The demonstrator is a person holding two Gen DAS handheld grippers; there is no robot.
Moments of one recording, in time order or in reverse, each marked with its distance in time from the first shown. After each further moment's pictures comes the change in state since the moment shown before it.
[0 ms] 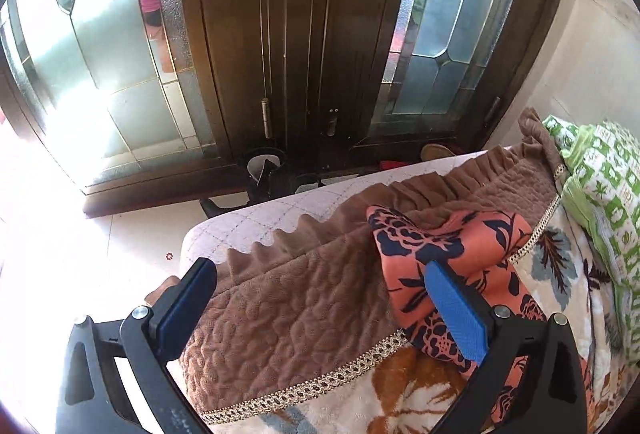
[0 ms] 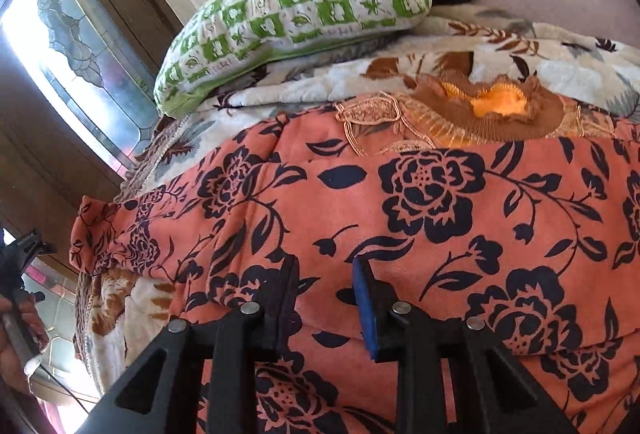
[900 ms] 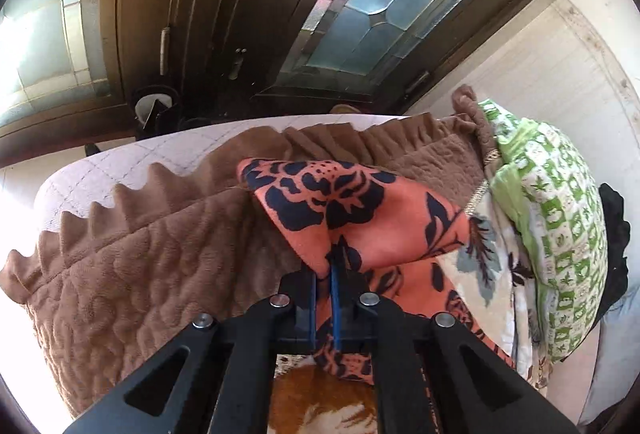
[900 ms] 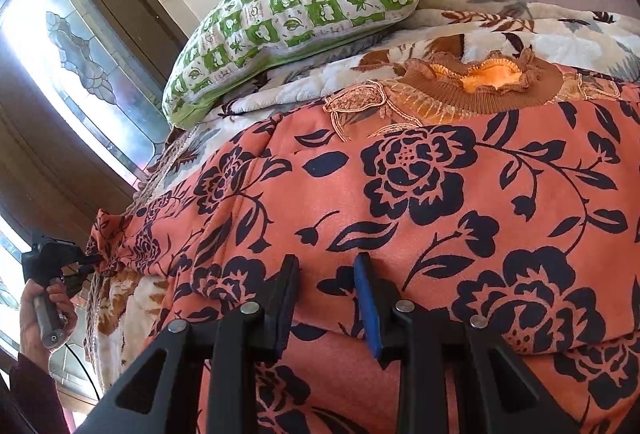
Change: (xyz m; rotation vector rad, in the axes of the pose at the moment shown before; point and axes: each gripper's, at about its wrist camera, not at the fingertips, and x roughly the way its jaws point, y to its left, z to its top) left arm 0.058 -0.035 -0.011 -0.052 0.148 -0.399; right arm 0.006 -0.023 -0.014 0.057 -0.036 0.089
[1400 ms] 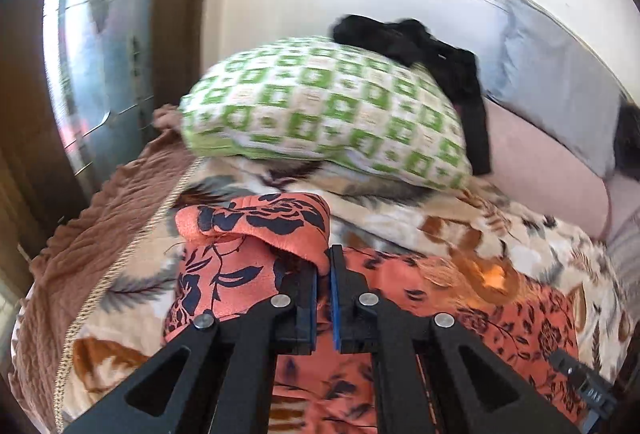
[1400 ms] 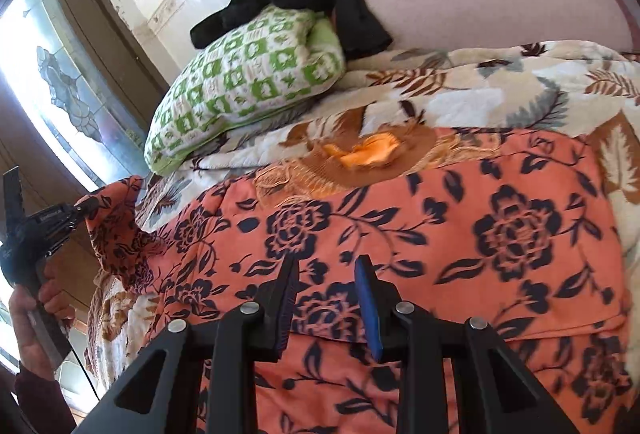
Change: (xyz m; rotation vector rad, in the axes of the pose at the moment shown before) left arm -0.084 -0.241 -0.200 0.869 -0.087 -0.309; right arm -0.115 -0.071 0.029 0.045 -0.105 -0.101
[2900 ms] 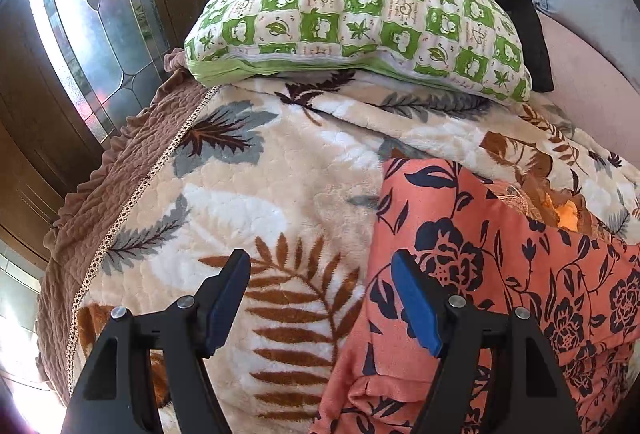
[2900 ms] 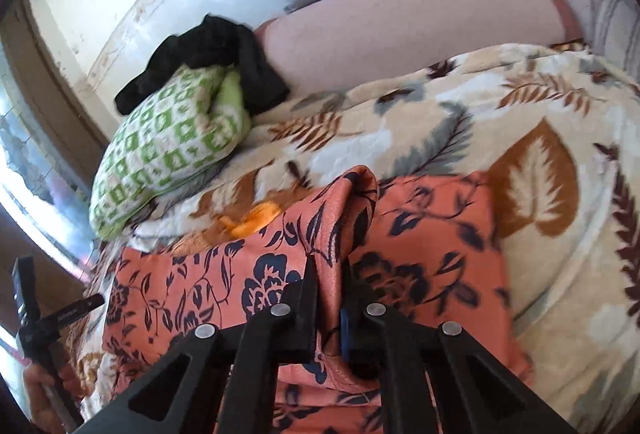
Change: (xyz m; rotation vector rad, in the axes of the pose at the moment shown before) left arm 0.076 0.000 -0.025 0.025 0.263 0.245; right arm -0.023 -0.087 0.039 0.150 -0.101 -0.197
